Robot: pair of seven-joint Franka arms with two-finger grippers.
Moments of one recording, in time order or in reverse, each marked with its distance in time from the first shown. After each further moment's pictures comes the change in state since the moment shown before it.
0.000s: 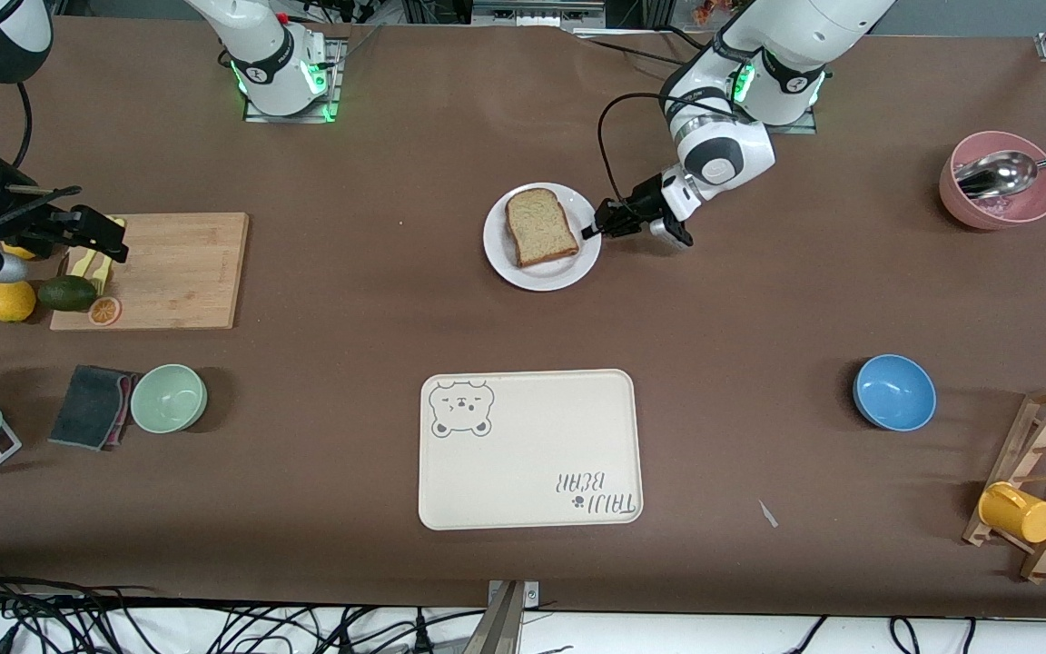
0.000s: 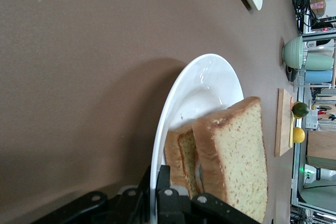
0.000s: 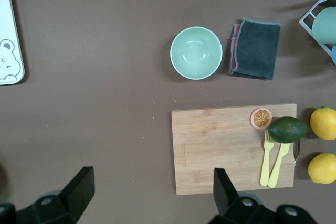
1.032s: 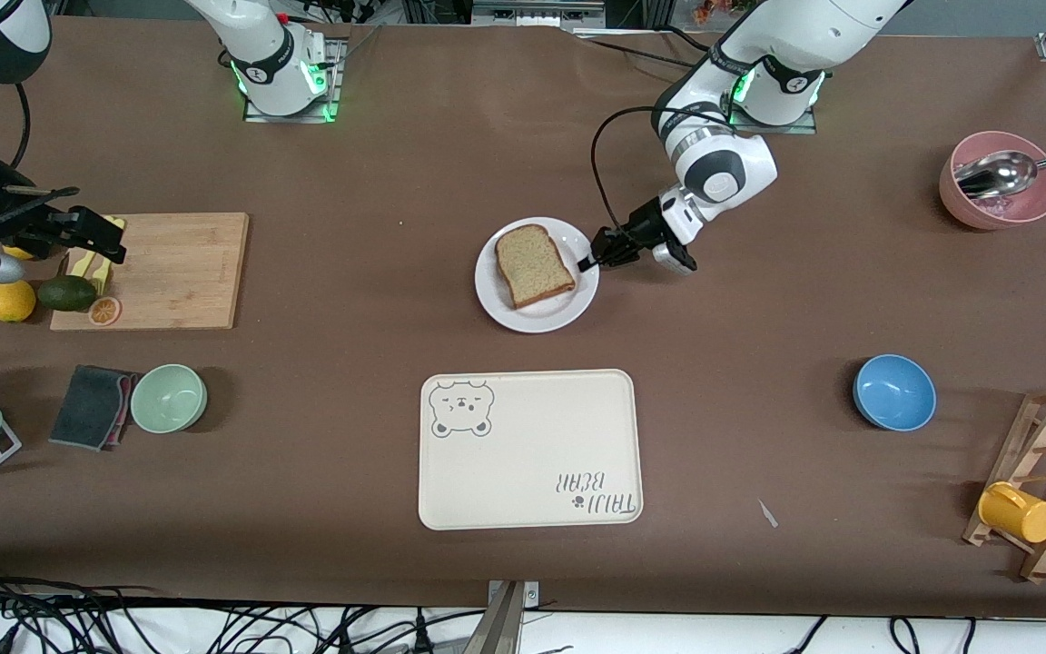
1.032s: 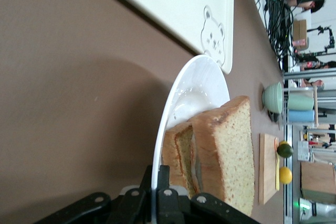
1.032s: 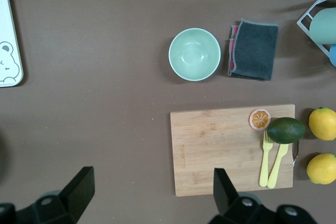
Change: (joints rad) left arm 0.013 0.003 0.011 0.190 0.000 0.109 -0.069; right arm -0.001 0.000 -0.002 0.000 -0.003 0.005 0.005
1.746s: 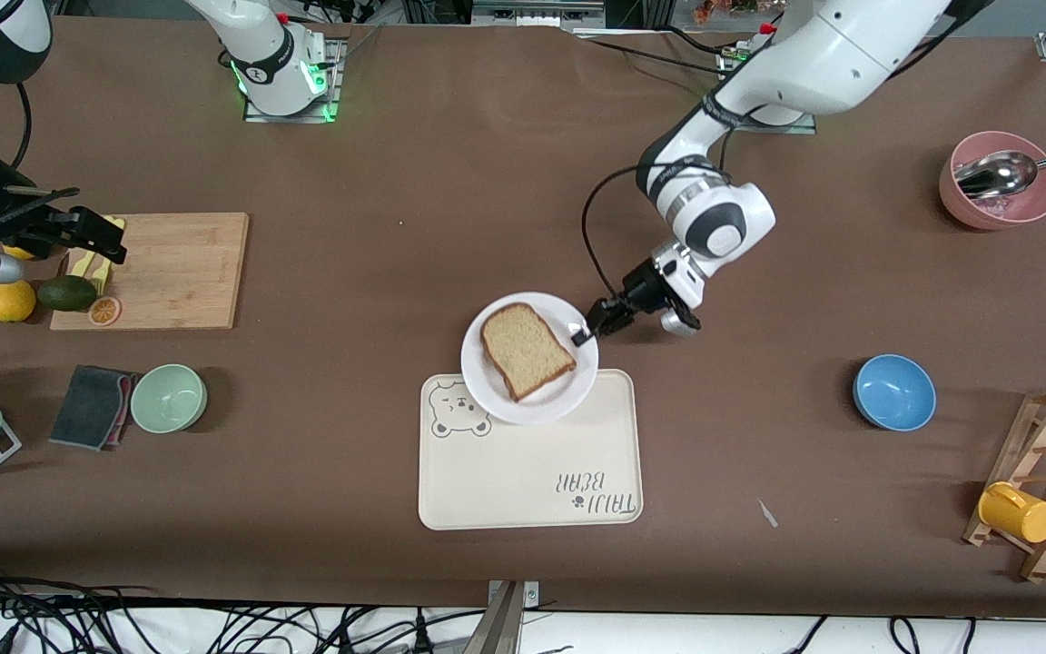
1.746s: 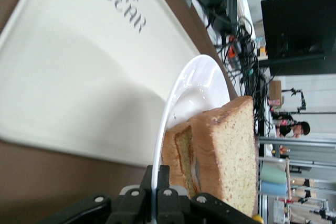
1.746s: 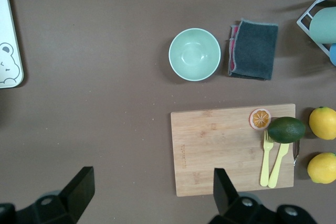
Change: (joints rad) left arm 0.000 0.211 0.055 0.399 0.000 0.094 -0.056; right arm 0.000 0.000 0.001 0.000 0.000 0.001 0.005
